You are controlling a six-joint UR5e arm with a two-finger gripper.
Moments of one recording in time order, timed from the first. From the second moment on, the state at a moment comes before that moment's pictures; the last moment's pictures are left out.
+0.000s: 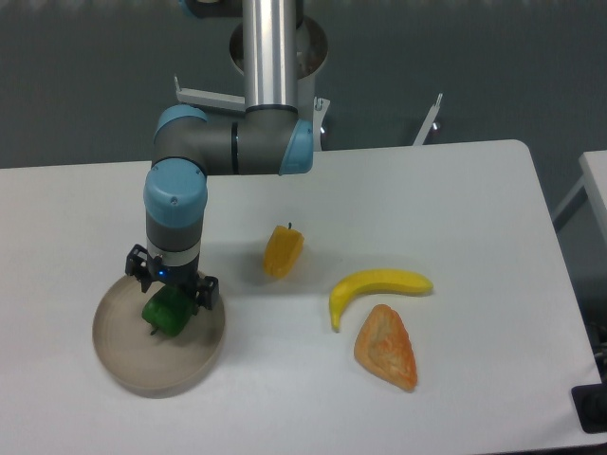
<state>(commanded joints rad) 1.85 -2.11 -1.50 -0.98 1.38 0.39</state>
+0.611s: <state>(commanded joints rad) 1.85 -2.11 -1.50 -0.98 1.38 0.40</state>
